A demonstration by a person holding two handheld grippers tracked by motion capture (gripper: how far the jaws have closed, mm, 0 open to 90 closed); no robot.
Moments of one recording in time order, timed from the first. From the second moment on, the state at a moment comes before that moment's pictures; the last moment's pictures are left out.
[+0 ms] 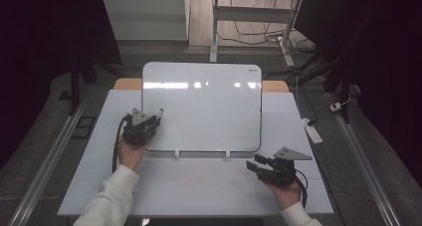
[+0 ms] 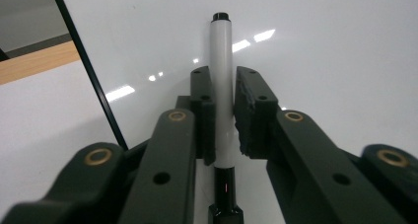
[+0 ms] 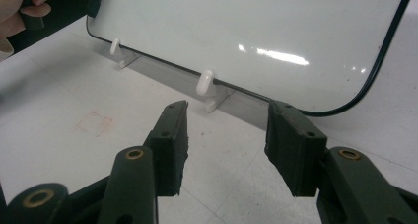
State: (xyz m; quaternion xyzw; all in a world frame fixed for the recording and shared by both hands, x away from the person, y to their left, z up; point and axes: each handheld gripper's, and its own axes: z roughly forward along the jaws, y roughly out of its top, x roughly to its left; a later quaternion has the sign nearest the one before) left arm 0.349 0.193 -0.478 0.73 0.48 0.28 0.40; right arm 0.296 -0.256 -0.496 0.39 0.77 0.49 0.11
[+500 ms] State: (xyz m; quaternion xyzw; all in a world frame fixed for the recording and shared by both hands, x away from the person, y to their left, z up) left arm 0.313 0.210 -0.460 0.76 0.42 0.18 0.46; right arm 0.299 -0.268 -0.495 0.34 0.79 0.49 0.16
